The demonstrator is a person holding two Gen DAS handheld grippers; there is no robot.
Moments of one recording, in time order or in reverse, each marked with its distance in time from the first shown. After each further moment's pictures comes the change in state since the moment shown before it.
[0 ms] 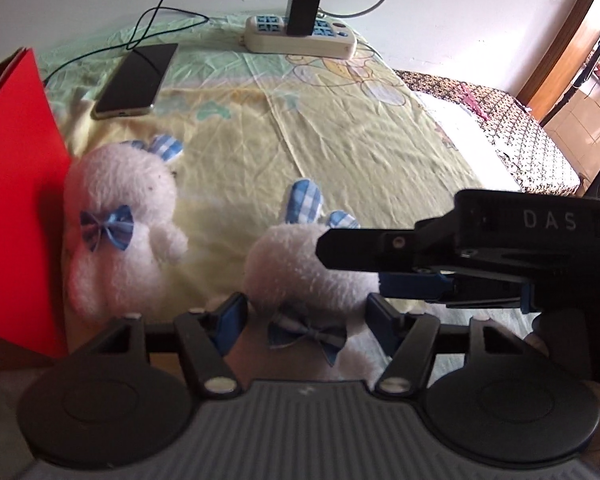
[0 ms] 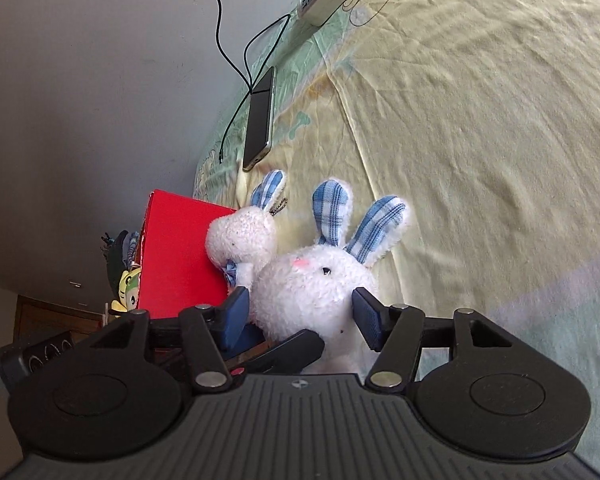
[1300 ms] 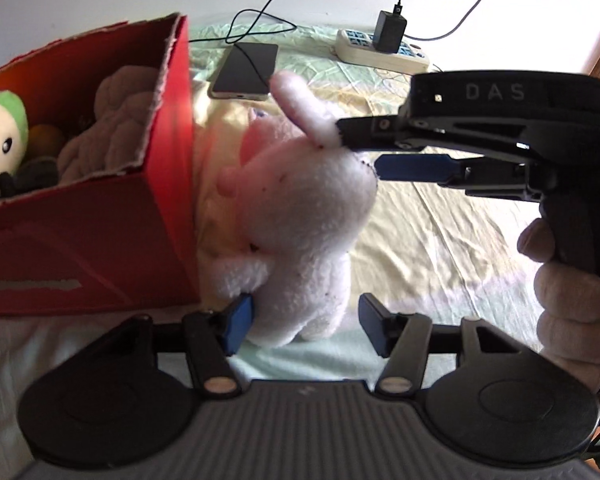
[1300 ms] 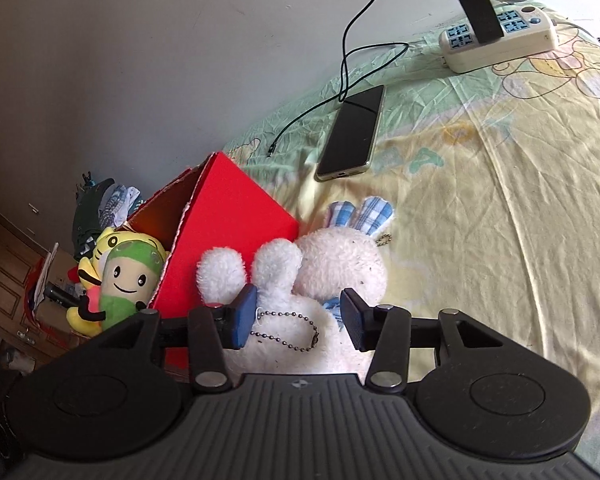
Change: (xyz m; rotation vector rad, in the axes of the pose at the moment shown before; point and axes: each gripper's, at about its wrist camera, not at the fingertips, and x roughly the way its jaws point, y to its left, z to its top) left arm -0.054 0.073 -0.043 -0.074 -0.056 0.112; right arm 0.065 0.107 -0.017 -0.385 -0.094 -0.115
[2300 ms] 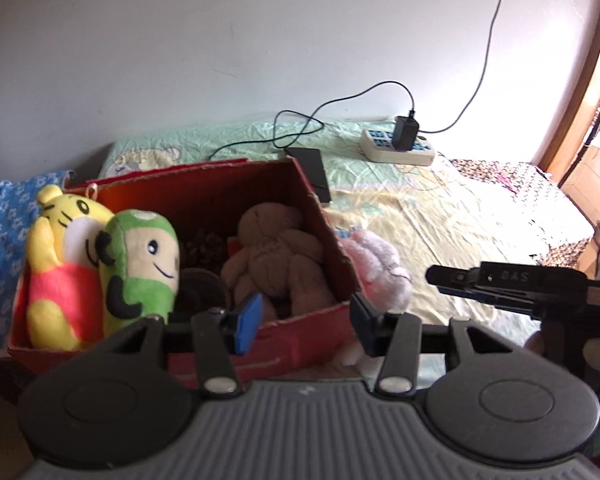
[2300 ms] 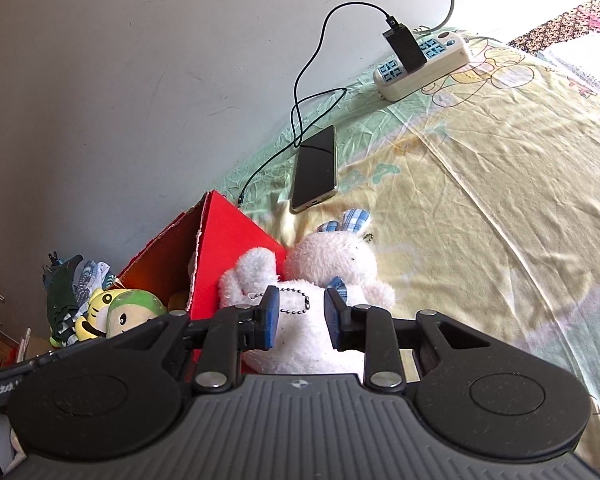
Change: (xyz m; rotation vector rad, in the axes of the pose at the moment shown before) left arm -0.125 0.097 0.029 0.072 -0.178 -0.043; right arm -0.028 0.050 -0.046 0.186 -0.212 -0.157
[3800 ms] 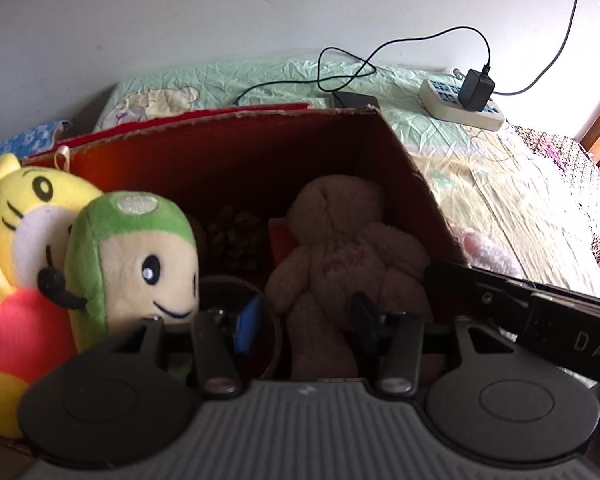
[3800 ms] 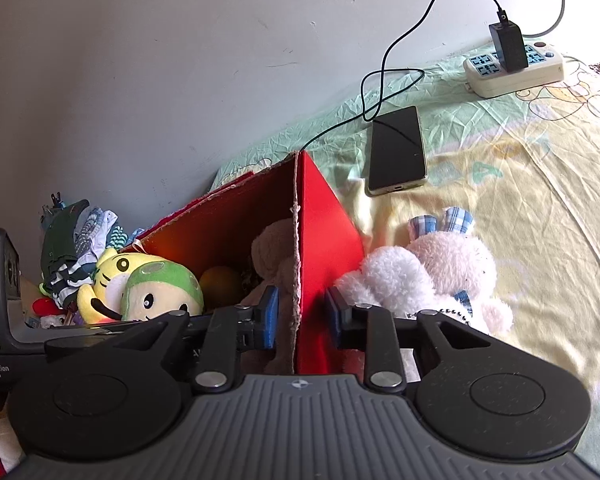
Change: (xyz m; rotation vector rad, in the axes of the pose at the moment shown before) left arm 0.109 0.062 0.031 -0.063 0.184 0.068; right arm 0.066 0.087 -0.005 -0.186 0.077 0.000
